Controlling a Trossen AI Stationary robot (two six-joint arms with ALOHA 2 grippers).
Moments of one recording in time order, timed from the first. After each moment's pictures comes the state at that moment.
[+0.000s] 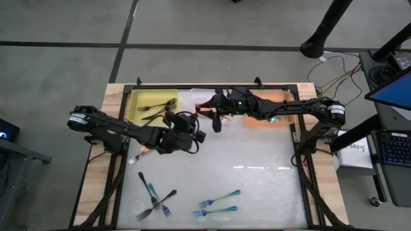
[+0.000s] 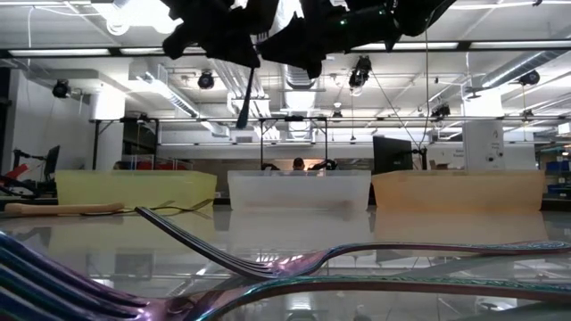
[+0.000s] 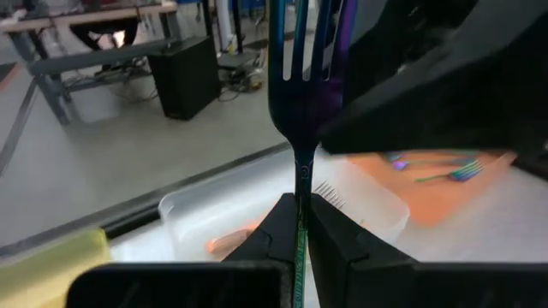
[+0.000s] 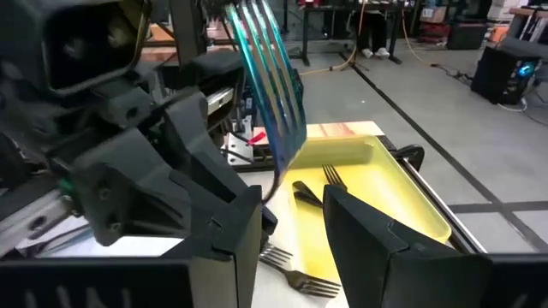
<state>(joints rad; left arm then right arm) -0.20 1.52 1.07 -0.17 -1.12 -0.58 -0.24 1.61 1.13 0.33 -0.18 -0.03</state>
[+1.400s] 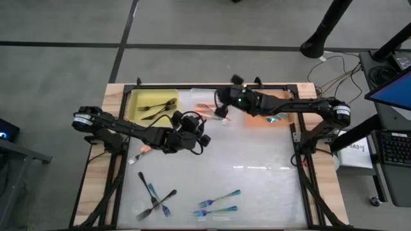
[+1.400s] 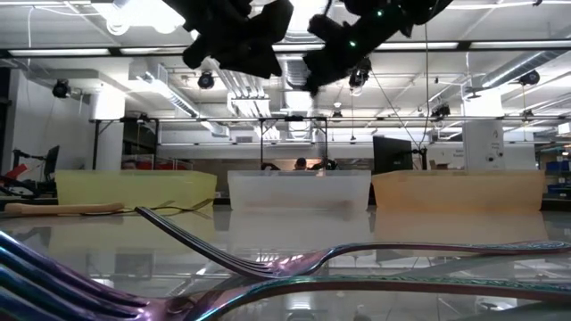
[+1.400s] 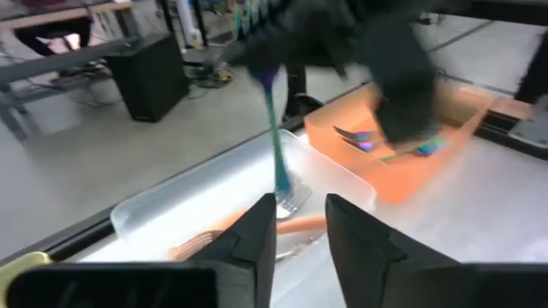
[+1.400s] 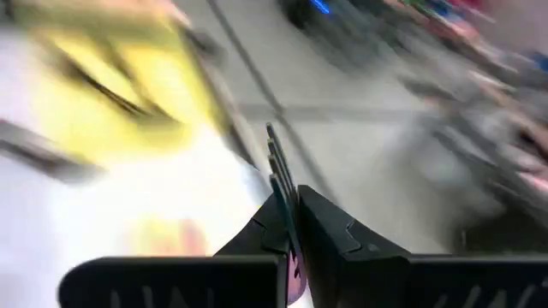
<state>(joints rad) -0.17 1.58 1.07 -0.04 -0.99 -0.45 -0.26 1.55 1.15 0.01 0.39 -0.31</state>
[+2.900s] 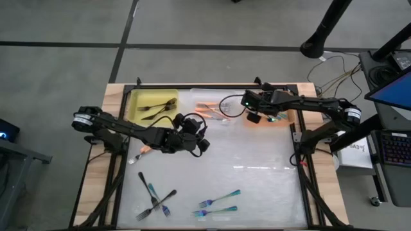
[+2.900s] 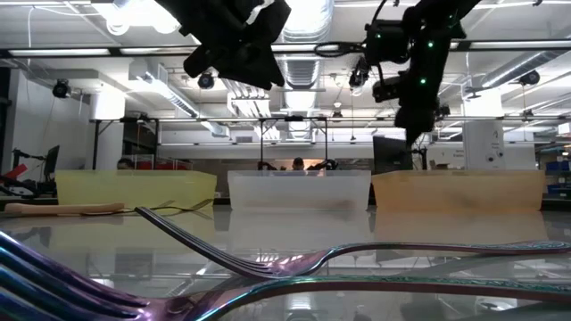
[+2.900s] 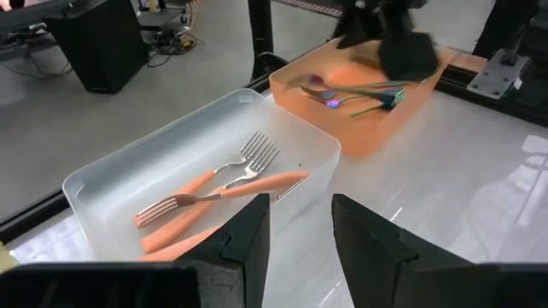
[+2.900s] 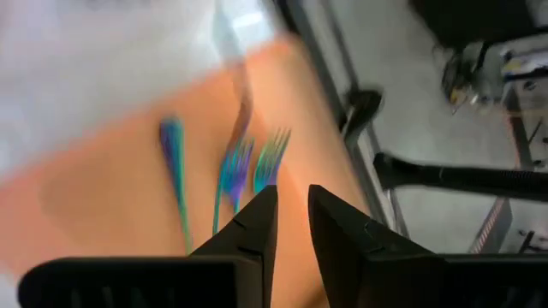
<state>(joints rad) -0.18 1.58 1.07 -0.13 -0.85 -0.51 -0.40 1.42 1.03 -0.84 0.59 -0.05</state>
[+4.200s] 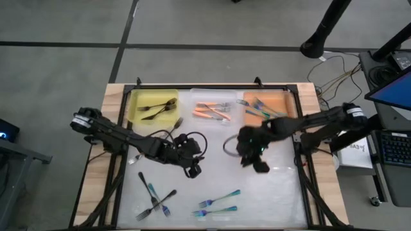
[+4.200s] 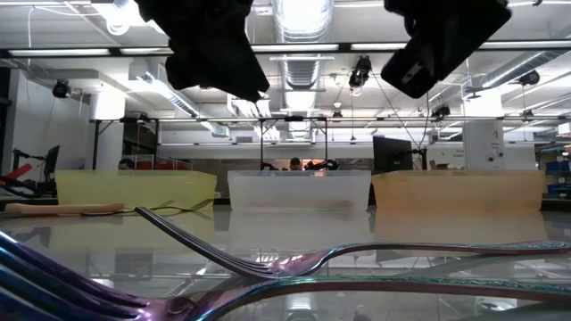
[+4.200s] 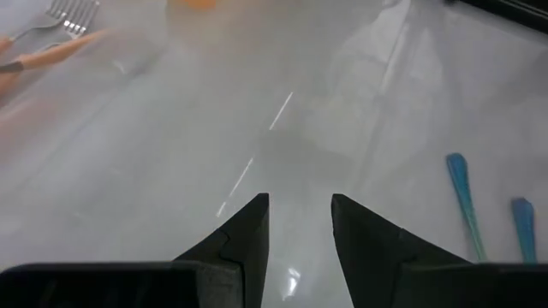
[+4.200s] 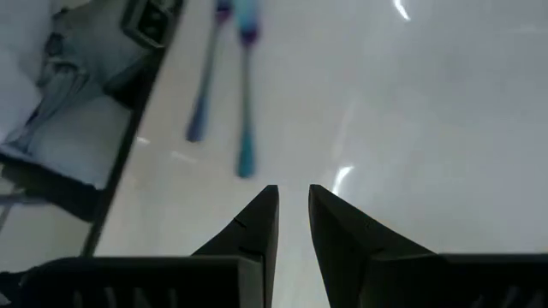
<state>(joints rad) -0.32 1.58 1.07 -0.31 -0.43 -0.65 0.09 1.36 1.01 -0.64 -0.48 -0.02</state>
